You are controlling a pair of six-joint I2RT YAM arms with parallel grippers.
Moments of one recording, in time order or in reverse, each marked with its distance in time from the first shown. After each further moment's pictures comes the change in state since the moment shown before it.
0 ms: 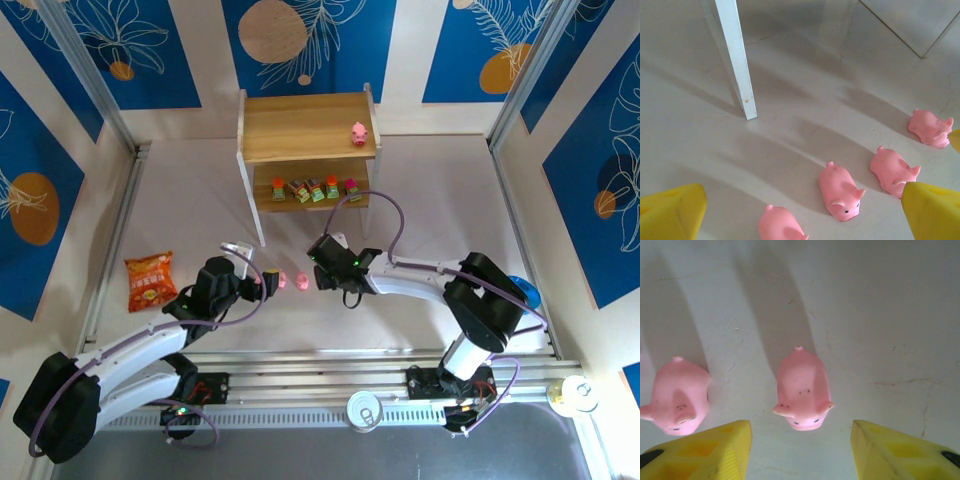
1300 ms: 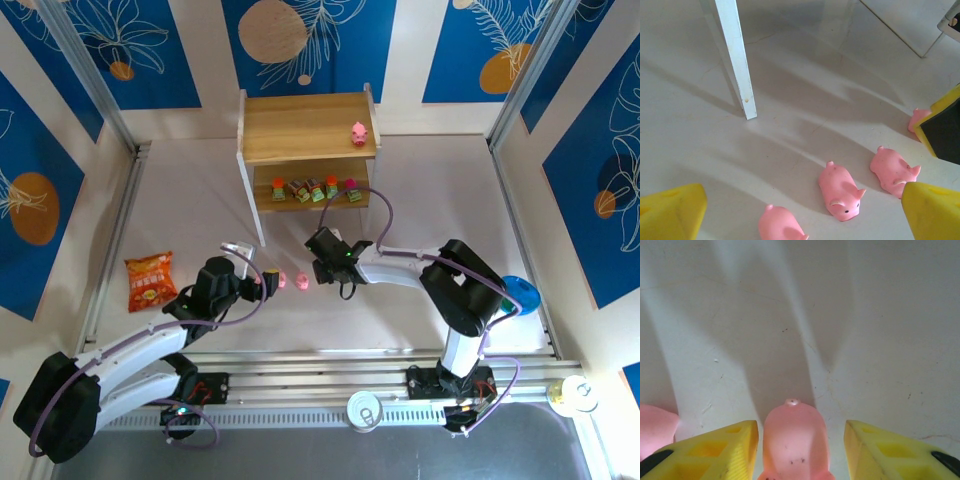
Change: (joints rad) left arm 0.000 0.002 0.000 0.000 0.000 0.000; right arm -0.047 0.132 0.068 0.039 -0.028 -0.107
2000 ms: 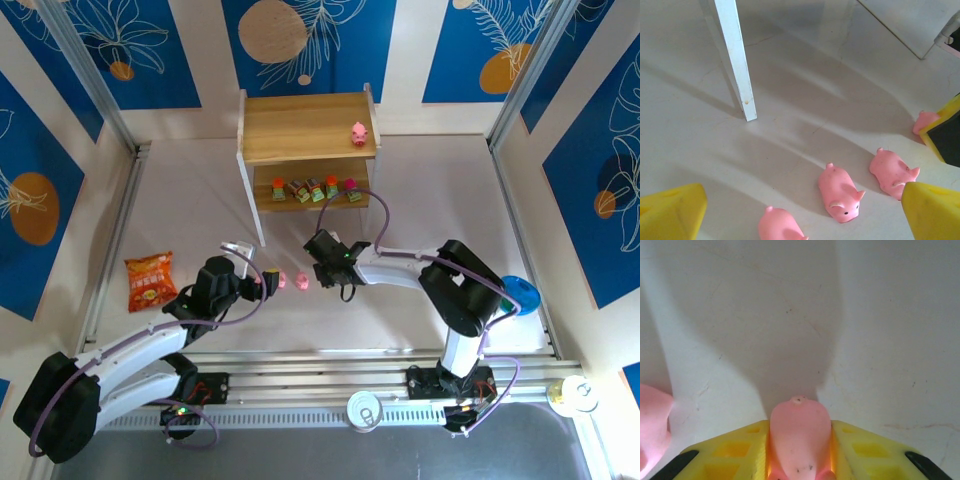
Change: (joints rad) left arm 0.000 0.000 0.003 0.000 -0.001 0.000; right arm 0.015 -0.003 0.006 -0.048 0.006 -0.029
